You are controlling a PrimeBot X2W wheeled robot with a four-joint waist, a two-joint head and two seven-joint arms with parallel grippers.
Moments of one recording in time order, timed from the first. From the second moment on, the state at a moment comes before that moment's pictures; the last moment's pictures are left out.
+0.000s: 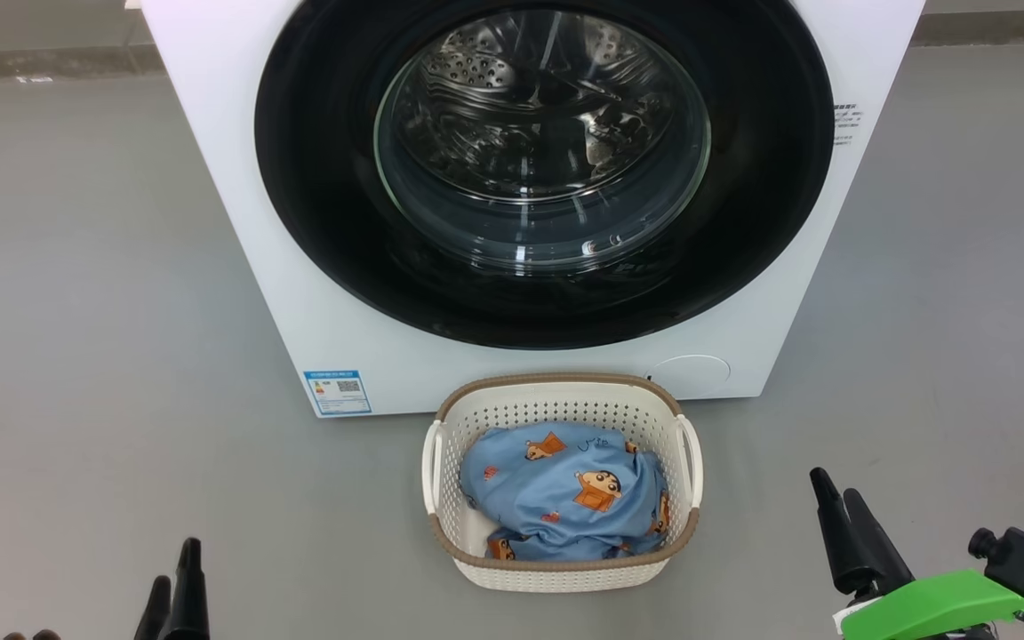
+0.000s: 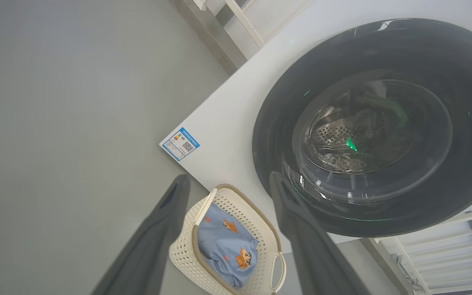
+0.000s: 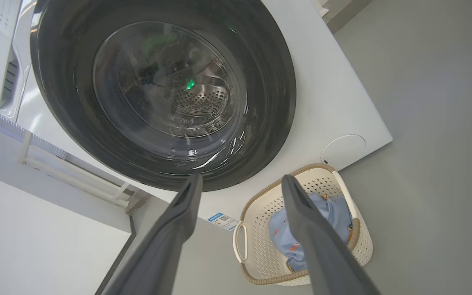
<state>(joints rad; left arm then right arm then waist) 0.02 0.02 0.09 0.26 -0.96 -0.12 -0.05 -0.02 -0.07 -0.02 0.25 0.91 0.13 -0.06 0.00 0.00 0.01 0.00</state>
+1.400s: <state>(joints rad) 0.06 0.02 0.12 0.20 -0.43 -0.12 -0.17 -0.02 -0.08 0.01 0.24 0.36 0.13 -0.17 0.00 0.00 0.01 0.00</state>
